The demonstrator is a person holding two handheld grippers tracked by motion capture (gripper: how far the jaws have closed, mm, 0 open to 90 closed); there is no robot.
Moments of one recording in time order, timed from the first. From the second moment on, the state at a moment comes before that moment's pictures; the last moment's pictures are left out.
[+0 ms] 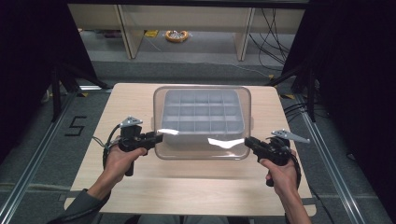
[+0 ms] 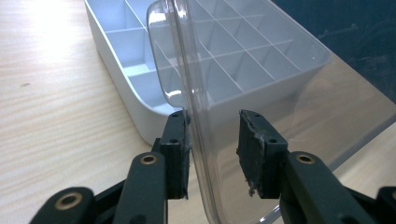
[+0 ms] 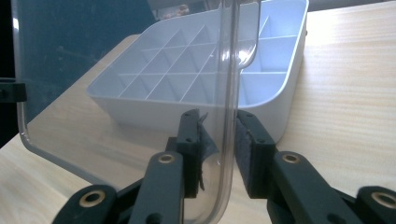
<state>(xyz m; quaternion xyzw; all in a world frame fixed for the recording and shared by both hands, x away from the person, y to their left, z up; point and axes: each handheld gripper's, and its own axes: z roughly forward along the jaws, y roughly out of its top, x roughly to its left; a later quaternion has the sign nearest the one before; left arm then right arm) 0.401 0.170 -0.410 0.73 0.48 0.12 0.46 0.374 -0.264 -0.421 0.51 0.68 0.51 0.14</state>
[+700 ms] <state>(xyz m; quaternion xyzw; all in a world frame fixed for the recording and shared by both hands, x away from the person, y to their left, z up) 0.460 0.158 -0.398 0.71 0.51 0.14 0.46 0.431 -0.258 -0.398 0.55 0.66 0.49 0.16</state>
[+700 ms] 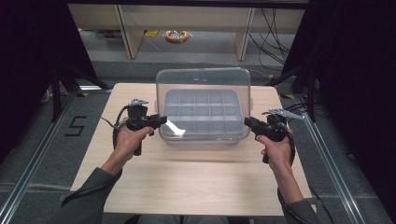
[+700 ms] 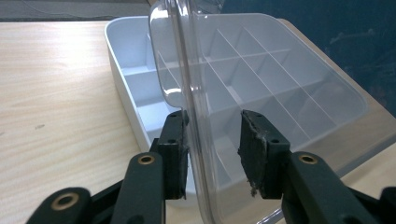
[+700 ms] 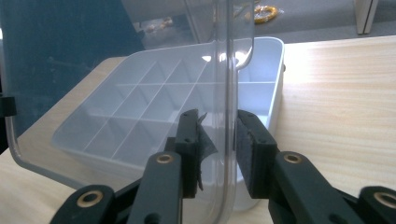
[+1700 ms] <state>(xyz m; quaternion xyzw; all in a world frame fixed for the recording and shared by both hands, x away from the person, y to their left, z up) 0.502 0.156 -0.405 0.69 0.56 0.11 0.44 0.476 -0.256 -0.418 0.57 0.64 0.50 0.14</state>
